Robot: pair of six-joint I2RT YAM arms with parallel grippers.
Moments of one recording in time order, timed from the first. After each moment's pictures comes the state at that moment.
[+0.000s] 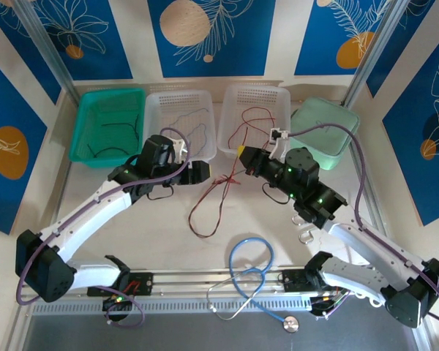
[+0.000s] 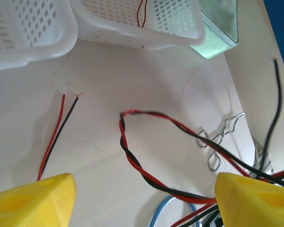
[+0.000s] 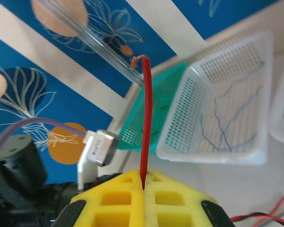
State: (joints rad) left arm -0.61 1.25 1.07 -0.49 0.31 -0.60; right arm 0.69 0.94 0.89 -0.04 -0.04 0.78
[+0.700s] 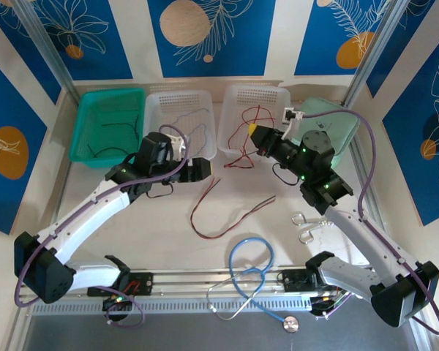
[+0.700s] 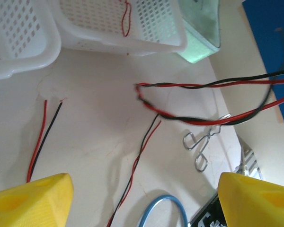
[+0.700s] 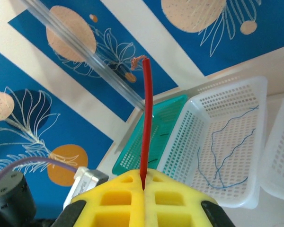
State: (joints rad) left arm -0.61 1.24 1.11 -0.49 0.35 -0.60; right arm 0.49 1.02 0.97 0.02 -0.24 0.74
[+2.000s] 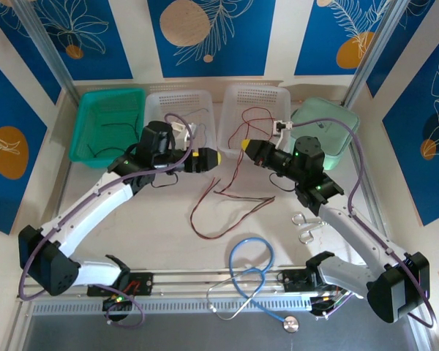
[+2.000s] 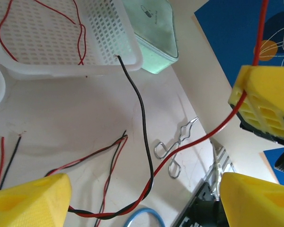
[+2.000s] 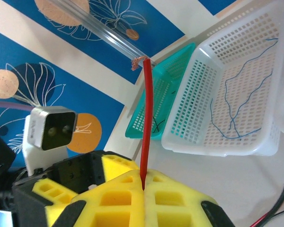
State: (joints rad) left arm -0.61 1.31 1.20 -0.41 0.46 -0.59; right arm 0.45 1.05 0.84 0.10 -0.44 0.87
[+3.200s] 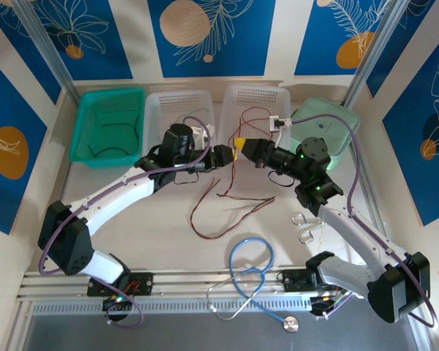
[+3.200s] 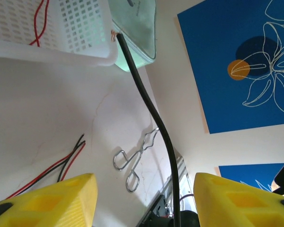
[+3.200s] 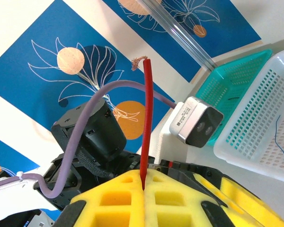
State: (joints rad) left arm -0.67 1.48 1.16 -0.12 0.52 -0.88; right arm 0.46 1.05 0.84 0.31 -0.61 0.88
